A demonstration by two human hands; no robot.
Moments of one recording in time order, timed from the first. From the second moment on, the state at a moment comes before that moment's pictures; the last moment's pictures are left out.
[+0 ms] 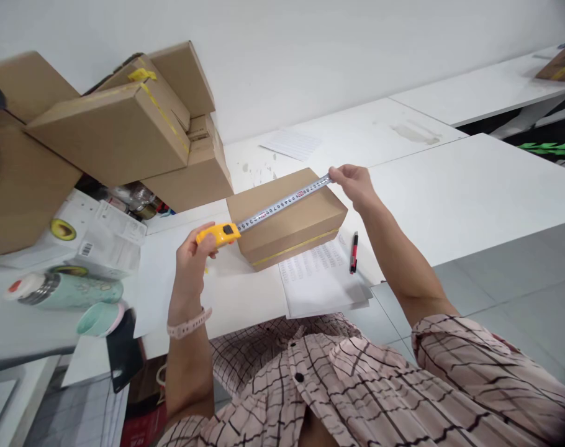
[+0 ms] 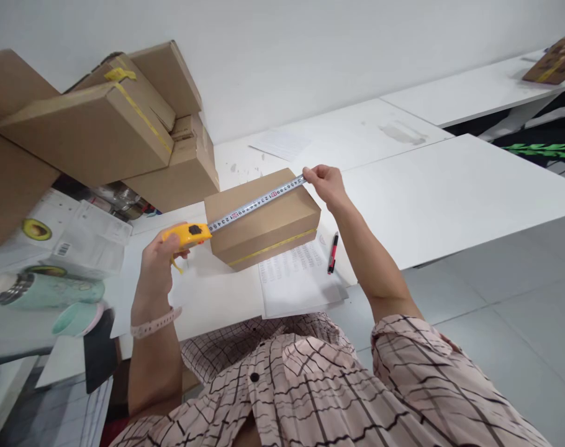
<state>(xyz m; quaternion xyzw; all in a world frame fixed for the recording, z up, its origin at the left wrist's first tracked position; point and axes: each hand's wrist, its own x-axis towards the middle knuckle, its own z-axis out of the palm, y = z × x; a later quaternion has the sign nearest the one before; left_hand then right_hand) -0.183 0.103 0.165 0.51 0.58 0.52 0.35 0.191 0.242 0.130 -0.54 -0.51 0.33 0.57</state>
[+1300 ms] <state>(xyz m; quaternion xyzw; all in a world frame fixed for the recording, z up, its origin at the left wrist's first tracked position) 0.018 0.037 0.140 0.39 0.33 0.33 0.79 0.092 0.325 0.160 -0.56 -0.80 0.17 0.11</state>
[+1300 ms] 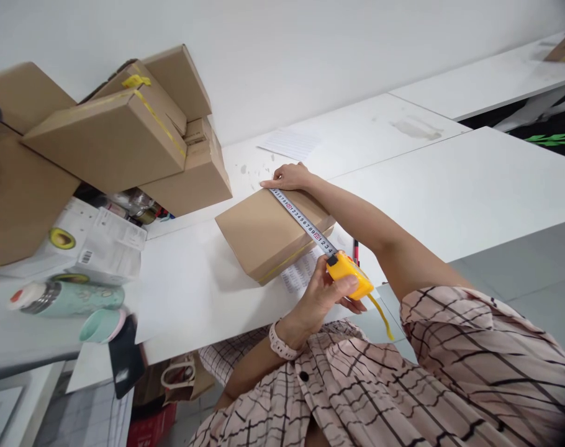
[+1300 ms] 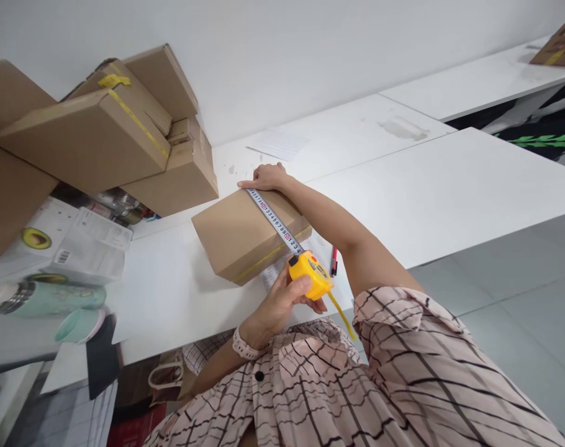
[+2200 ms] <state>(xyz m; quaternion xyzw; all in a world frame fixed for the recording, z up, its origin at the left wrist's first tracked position) -0.114 0.000 0.073 0.42 0.47 0.65 0.43 0.204 0.172 0.128 -0.50 -0.67 0.41 0.37</state>
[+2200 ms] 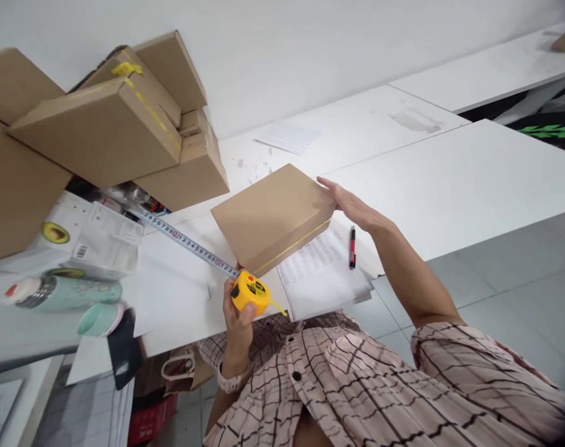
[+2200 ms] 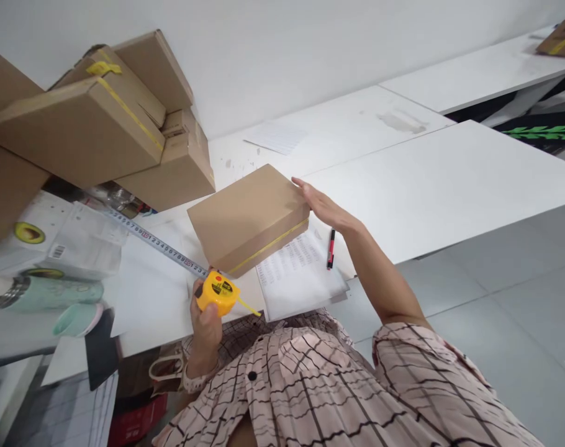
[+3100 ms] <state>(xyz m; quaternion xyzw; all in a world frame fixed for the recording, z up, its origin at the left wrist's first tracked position) -0.064 0.056 0.097 0.58 0.38 0.40 0.60 0.091 0.275 0.205 -0.57 -0.78 0.06 0.26</state>
